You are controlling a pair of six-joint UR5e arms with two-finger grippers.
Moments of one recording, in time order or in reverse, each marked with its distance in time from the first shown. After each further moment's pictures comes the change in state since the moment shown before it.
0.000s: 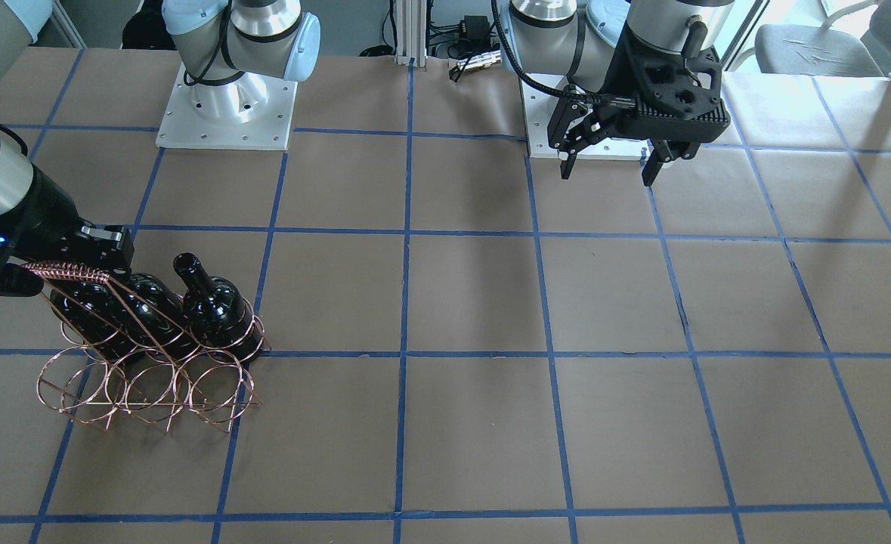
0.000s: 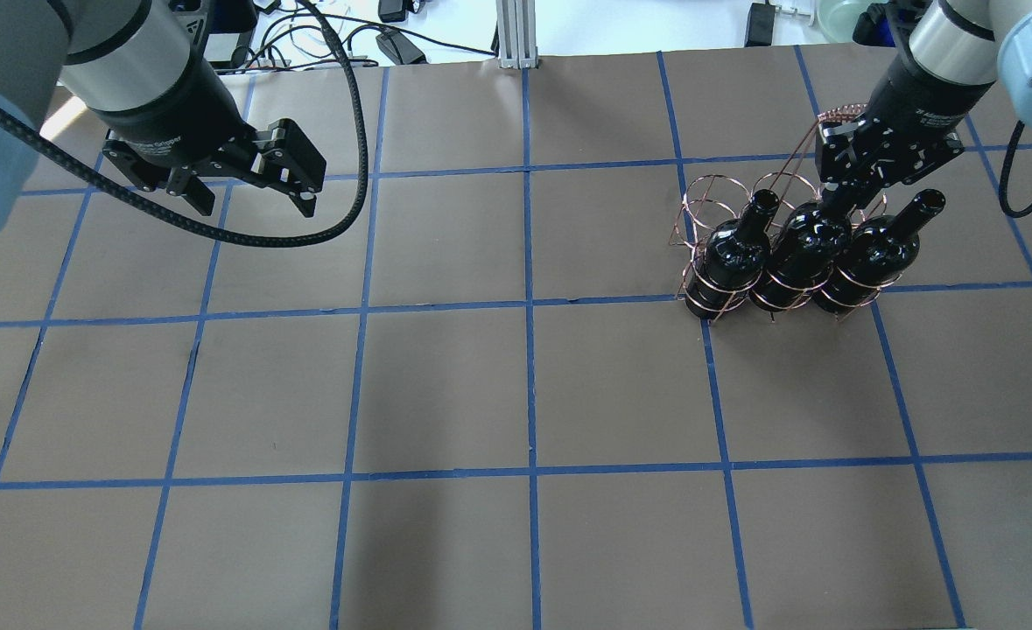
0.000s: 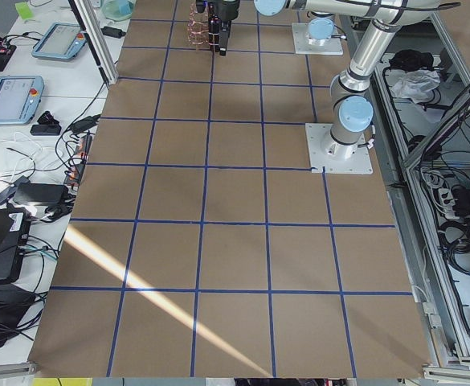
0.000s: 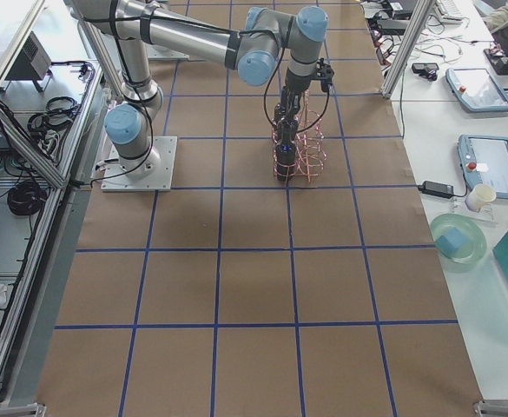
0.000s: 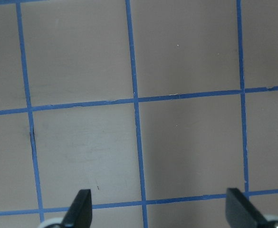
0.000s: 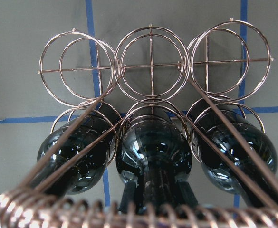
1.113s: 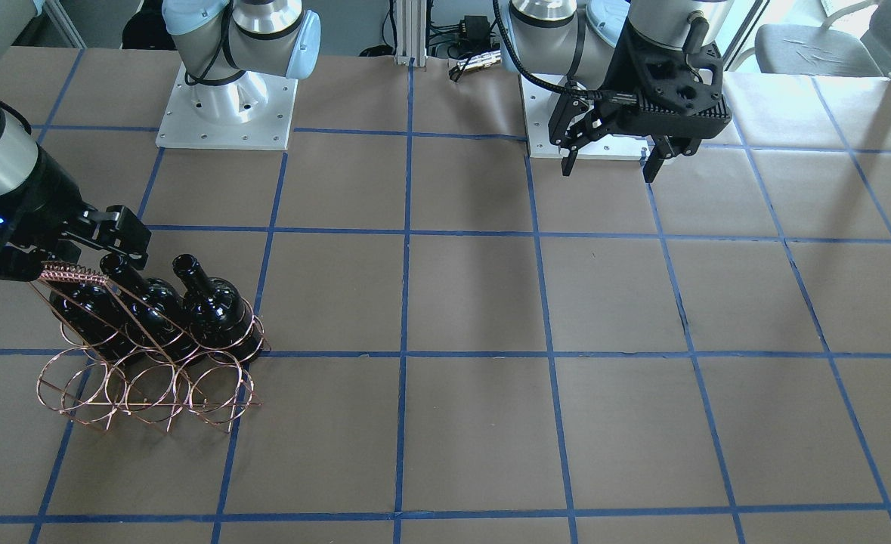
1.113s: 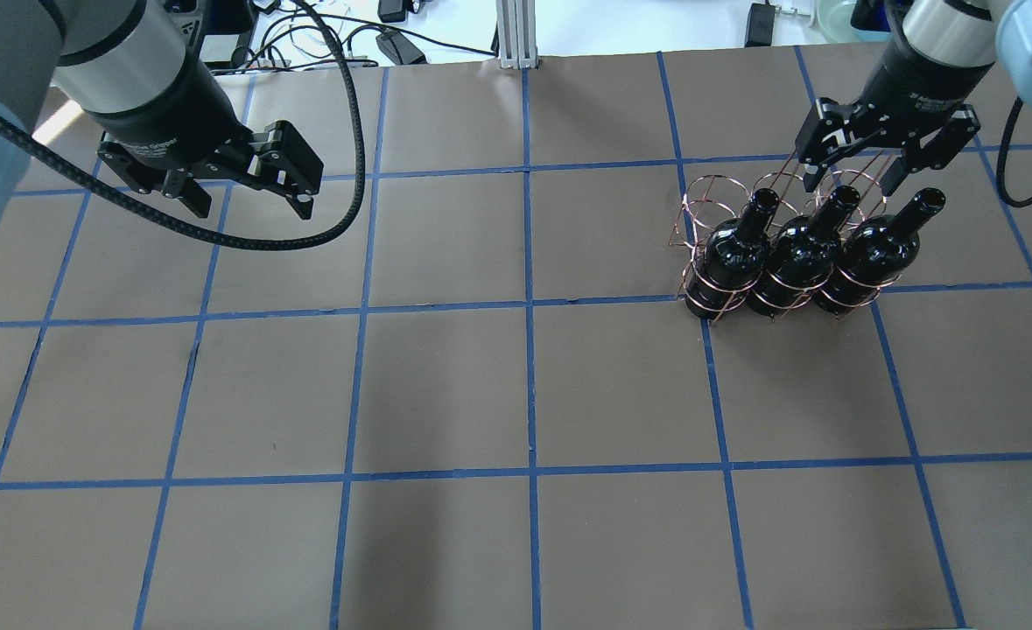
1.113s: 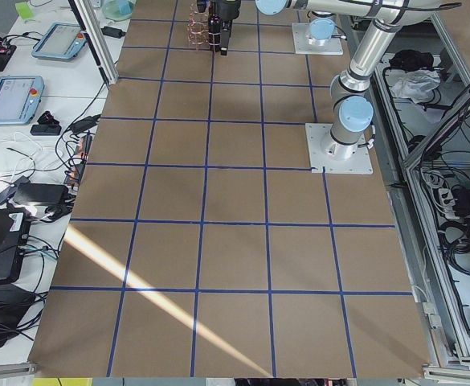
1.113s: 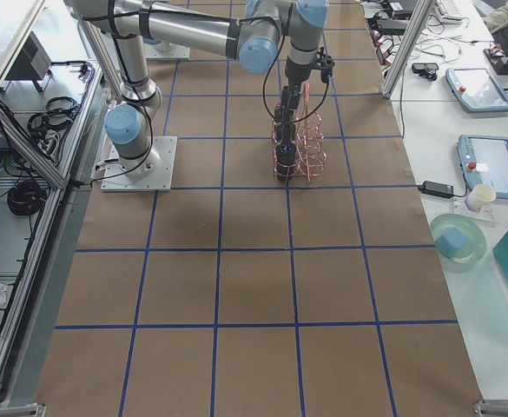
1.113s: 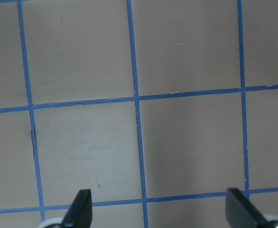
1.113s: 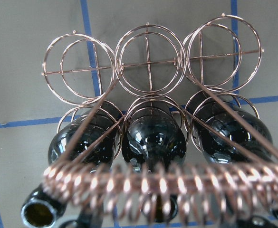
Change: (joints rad) left arm 0.001 0.005 0.000 -0.010 0.002 0.000; right arm 0.059 -0.027 -0.082 0.095 -0.041 0.087
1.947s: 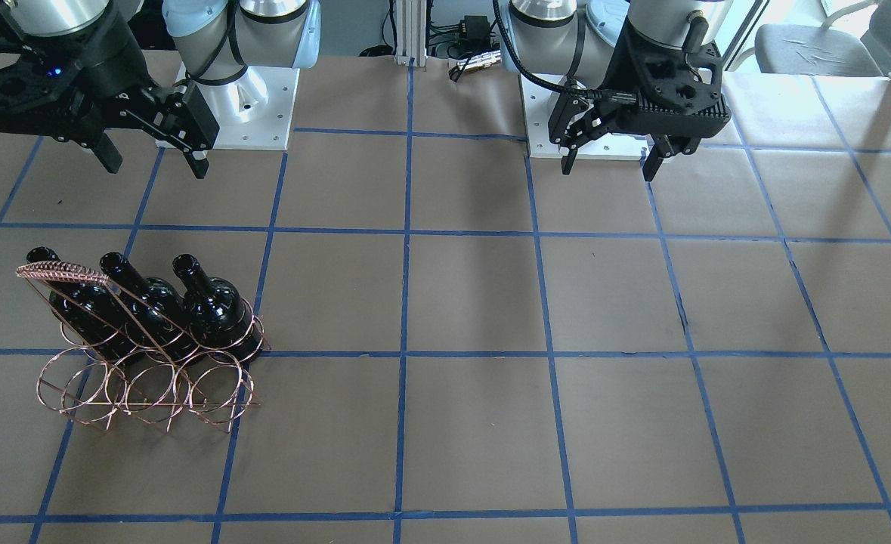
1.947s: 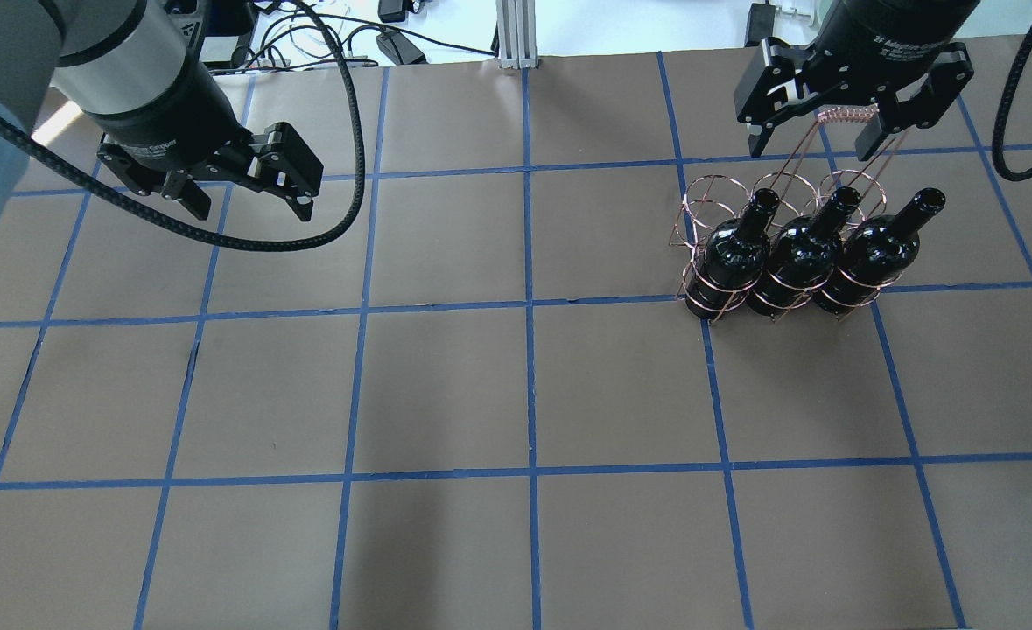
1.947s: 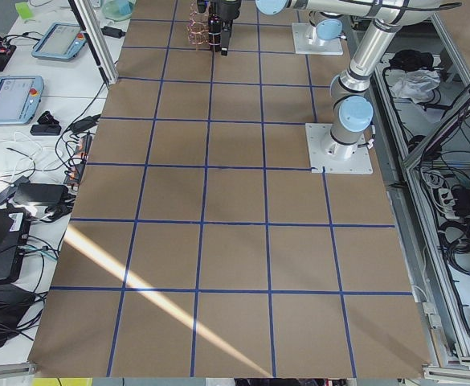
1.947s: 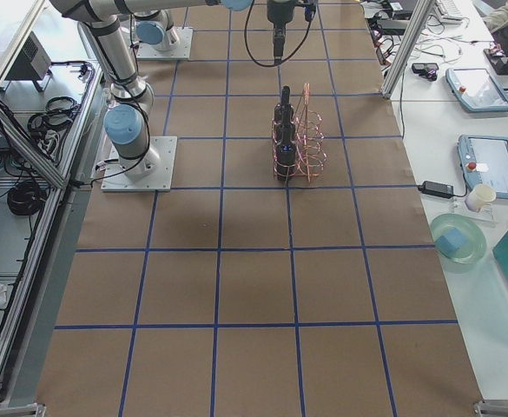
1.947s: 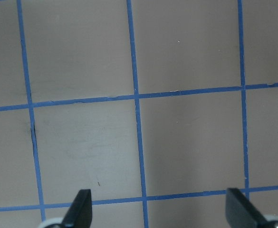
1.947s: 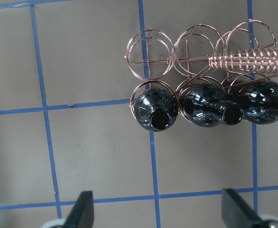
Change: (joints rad) left arm 0.000 0.001 0.000 -0.006 0.000 0.000; right arm 0.153 -0.123 -0.083 0.100 0.007 0.154
